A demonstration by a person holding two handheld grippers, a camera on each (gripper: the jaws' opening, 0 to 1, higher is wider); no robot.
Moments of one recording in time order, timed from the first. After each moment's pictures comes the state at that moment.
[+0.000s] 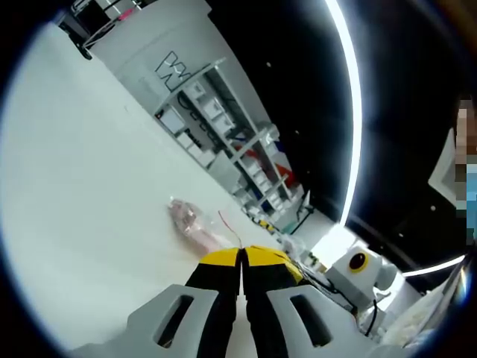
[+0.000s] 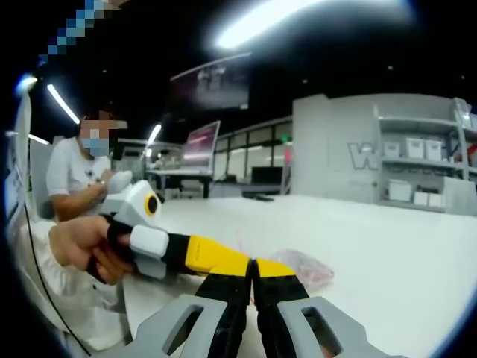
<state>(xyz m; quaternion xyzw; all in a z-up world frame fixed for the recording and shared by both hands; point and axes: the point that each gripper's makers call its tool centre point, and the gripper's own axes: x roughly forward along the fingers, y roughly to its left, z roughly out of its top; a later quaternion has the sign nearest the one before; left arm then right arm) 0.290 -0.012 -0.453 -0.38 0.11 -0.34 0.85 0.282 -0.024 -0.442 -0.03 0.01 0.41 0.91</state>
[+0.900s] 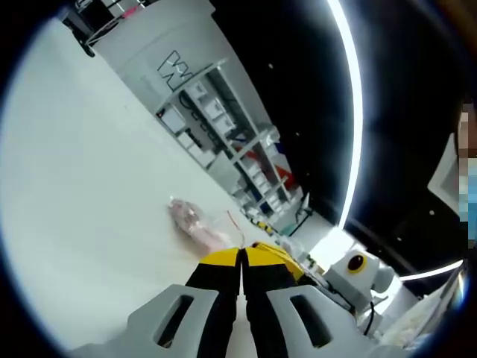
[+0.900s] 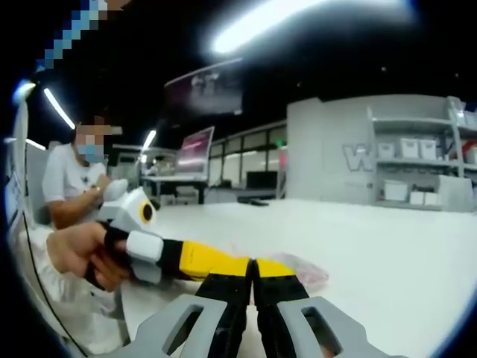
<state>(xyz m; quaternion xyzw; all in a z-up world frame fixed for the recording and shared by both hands) 0.289 -0.011 -0.452 -0.39 0.11 -0.34 0.85 0.285 -0.030 -0.437 -0.02 0.00 0.40 0.92</state>
